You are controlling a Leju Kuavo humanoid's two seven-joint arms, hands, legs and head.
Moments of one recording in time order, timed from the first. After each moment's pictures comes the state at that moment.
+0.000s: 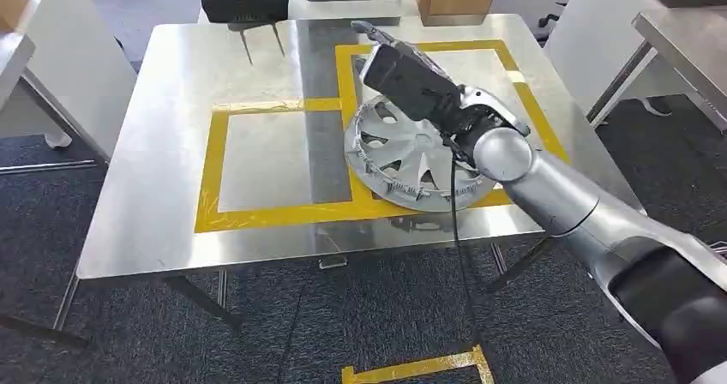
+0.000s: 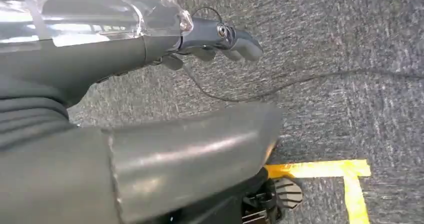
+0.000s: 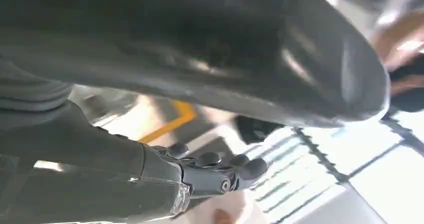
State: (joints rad) left arm -0.23 -0.18 1.39 -0.09 -1.57 -0.09 -0.16; right arm -1.02 -0.41 0.89 -1.27 -0.11 -0.24 0.18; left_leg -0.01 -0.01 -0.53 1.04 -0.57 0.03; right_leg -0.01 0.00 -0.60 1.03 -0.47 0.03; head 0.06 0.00
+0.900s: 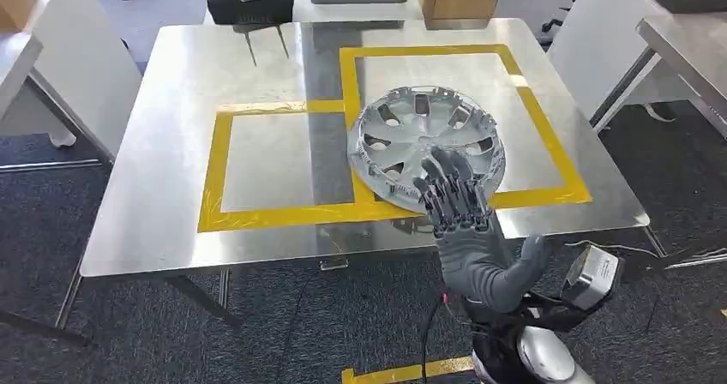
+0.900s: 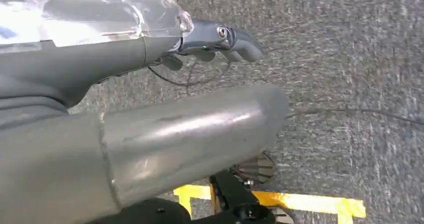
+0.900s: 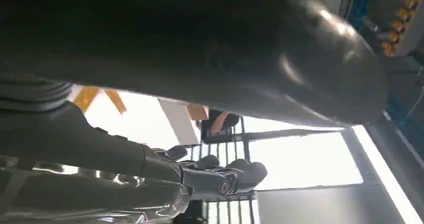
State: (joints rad) left arm -0.17 -0.14 1.42 -0.09 -1.50 -0.03 -0.24; right arm -0.05 -0.33 0.56 -1.82 -0.51 -0.25 -0.44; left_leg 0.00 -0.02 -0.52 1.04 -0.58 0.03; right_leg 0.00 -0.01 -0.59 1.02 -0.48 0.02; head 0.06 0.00
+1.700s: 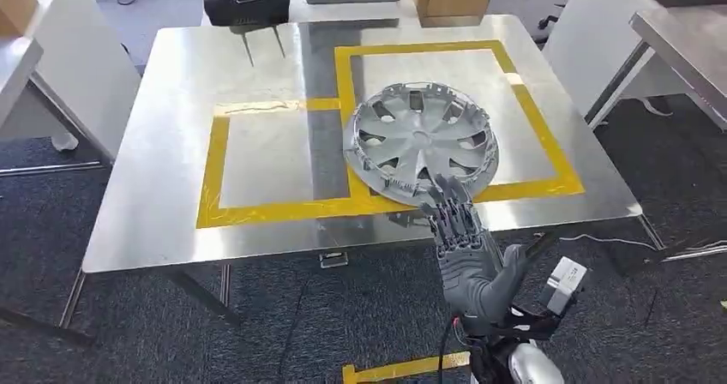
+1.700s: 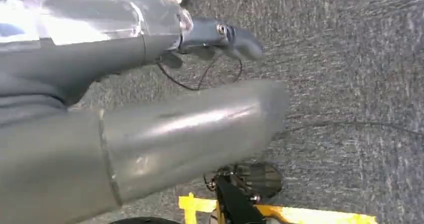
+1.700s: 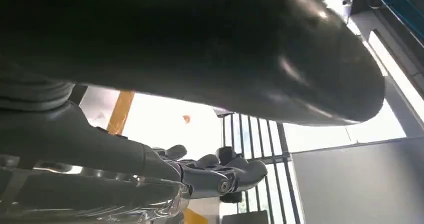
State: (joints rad) left arm -0.18 -0.12 1.46 -0.09 -1.54 -0.03 -0.23; right arm 0.03 -0.29 0.53 -1.74 -0.47 -0.33 -0.43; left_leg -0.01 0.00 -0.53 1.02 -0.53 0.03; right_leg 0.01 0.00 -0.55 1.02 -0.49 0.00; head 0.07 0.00
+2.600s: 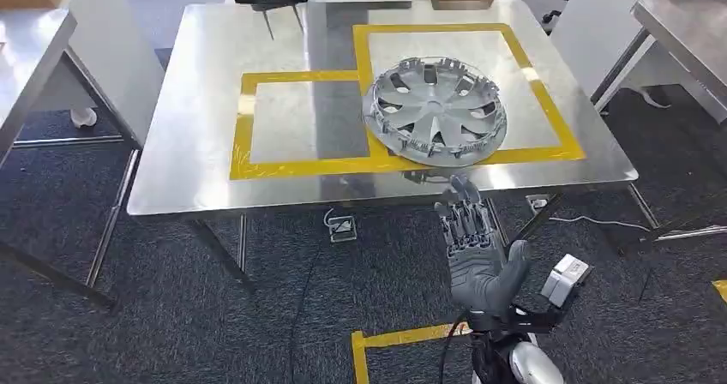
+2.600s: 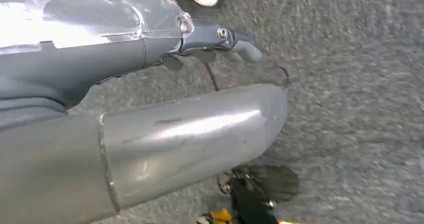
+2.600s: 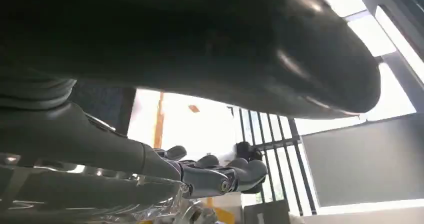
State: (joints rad) left arm -0.18 -0.11 1.47 -0.09 -1.56 -0.03 -0.23; right arm 0.03 -0.26 0.49 -1.68 -0.53 -0.35 -0.46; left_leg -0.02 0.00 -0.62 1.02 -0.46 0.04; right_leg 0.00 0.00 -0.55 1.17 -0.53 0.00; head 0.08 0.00
